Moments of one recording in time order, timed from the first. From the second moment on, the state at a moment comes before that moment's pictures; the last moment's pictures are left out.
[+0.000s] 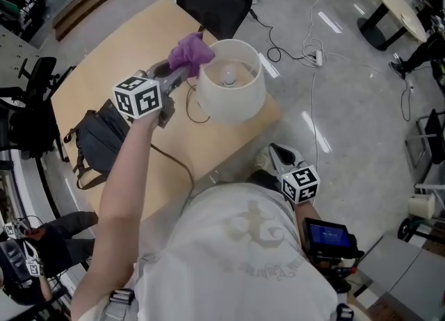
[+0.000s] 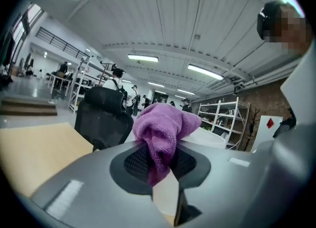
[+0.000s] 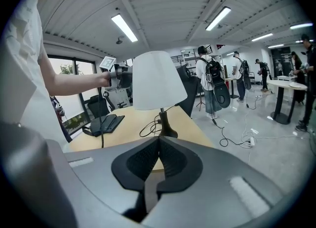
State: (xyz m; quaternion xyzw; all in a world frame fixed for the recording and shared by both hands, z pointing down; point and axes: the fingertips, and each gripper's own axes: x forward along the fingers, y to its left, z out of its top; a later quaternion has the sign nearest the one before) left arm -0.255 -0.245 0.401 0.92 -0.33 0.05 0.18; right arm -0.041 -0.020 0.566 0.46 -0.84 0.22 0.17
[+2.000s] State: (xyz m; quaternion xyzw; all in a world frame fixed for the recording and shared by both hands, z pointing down) left arm -0.174 -0.330 0.482 0.89 -0.21 0.27 0.30; right arm 0.070 -0.119 0.599 0.46 -0.83 0.25 0.17
